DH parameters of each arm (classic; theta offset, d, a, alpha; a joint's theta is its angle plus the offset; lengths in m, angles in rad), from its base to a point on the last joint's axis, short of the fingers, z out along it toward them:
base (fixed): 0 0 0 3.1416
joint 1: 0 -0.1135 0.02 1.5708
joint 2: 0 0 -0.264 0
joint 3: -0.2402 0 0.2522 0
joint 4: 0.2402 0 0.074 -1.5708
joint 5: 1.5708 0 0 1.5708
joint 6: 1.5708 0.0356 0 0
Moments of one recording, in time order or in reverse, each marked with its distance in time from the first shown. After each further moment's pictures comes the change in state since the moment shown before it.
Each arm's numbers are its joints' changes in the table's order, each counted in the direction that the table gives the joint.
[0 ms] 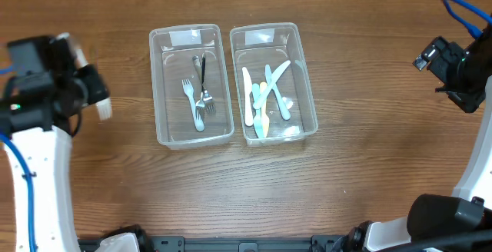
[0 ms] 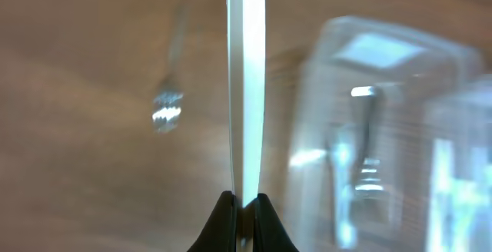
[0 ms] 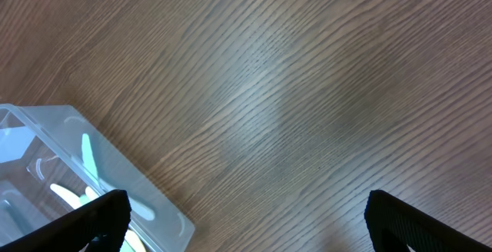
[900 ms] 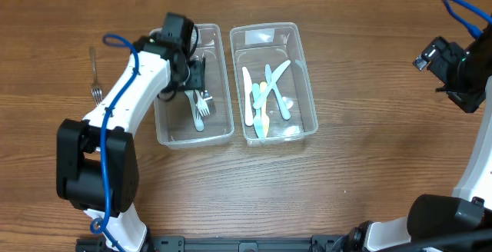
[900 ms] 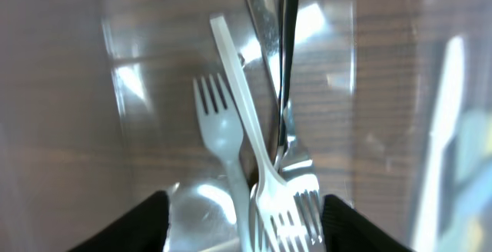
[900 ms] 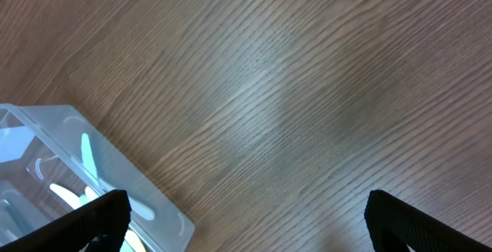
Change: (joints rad) left arm 0.450 0.598 -0.193 -0.026 -0.063 -0.145; right arm 0.000 0.000 0.000 0.001 0.000 0.000
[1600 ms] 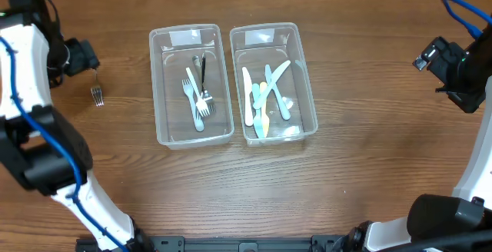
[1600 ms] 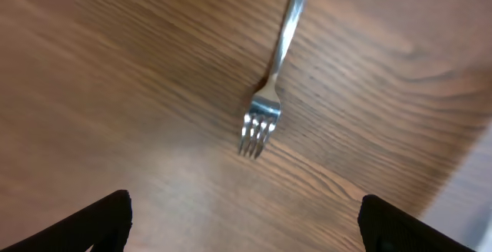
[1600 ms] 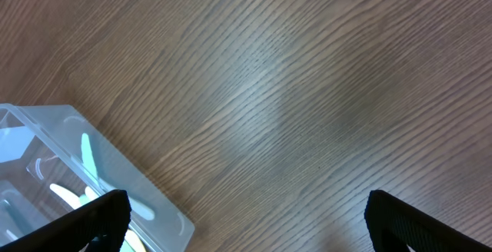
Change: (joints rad) left arm -0.602 0.196 -0.388 0.325 -0.037 0.156; right arm 0.000 0.000 0.000 0.000 0.000 0.000
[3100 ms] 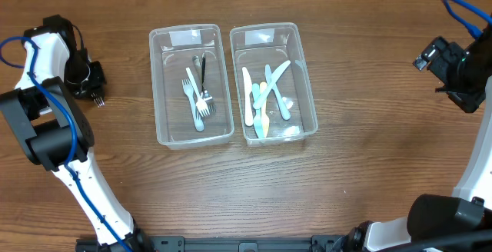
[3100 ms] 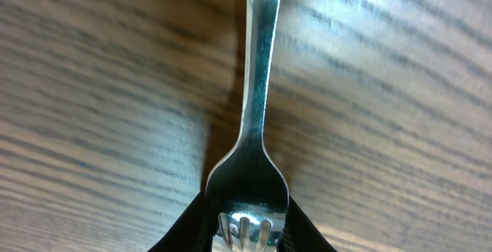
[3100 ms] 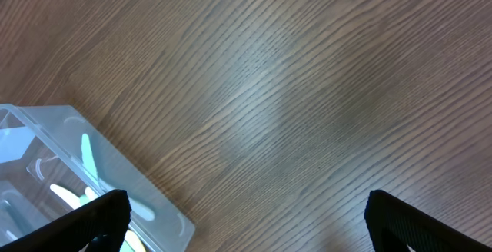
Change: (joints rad) left arm 0.008 0.229 0.051 -0.074 0.017 0.103; right arm 0.000 0.000 0.000 -0.002 0.000 0.000
